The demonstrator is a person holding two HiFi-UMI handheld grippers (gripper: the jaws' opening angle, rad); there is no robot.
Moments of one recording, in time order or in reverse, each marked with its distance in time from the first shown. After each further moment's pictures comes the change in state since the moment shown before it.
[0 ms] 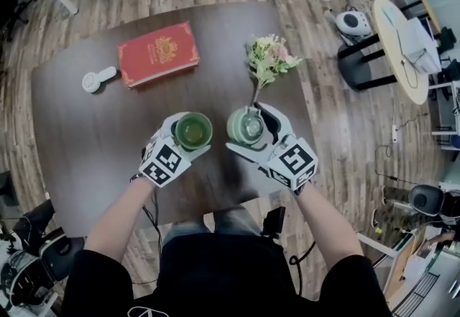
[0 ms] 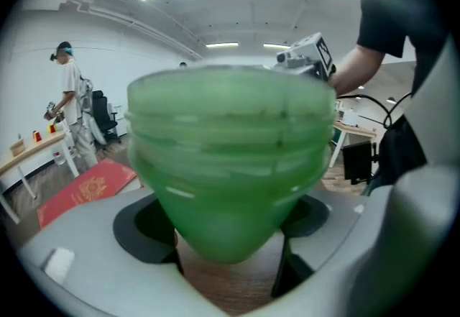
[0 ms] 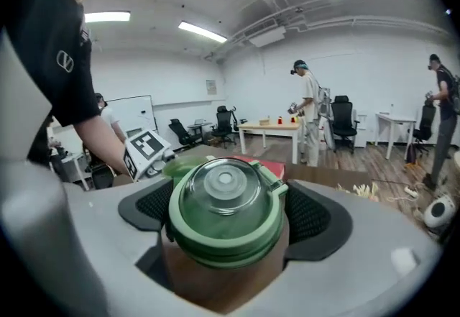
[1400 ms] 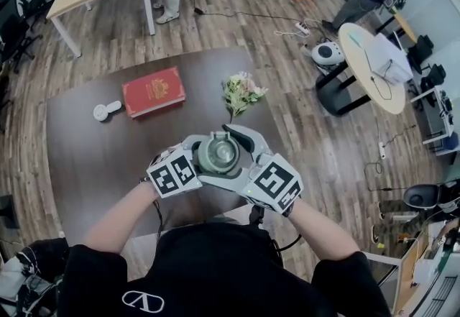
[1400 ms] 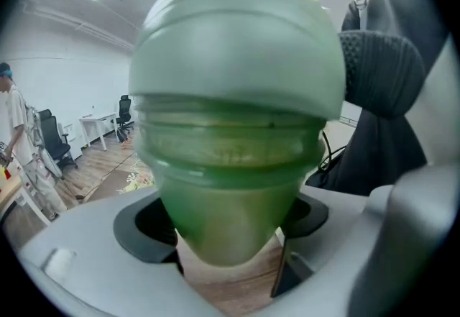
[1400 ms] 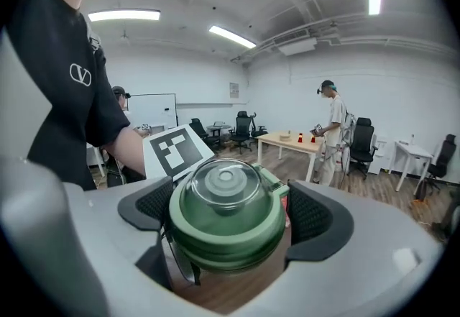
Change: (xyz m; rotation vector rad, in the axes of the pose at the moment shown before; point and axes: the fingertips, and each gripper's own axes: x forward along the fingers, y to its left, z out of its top) left arm -0.066 -0.130 0.179 0.195 0.008 -0.299; right arm -0.099 0.115 0.148 -0.167 0.004 0.091
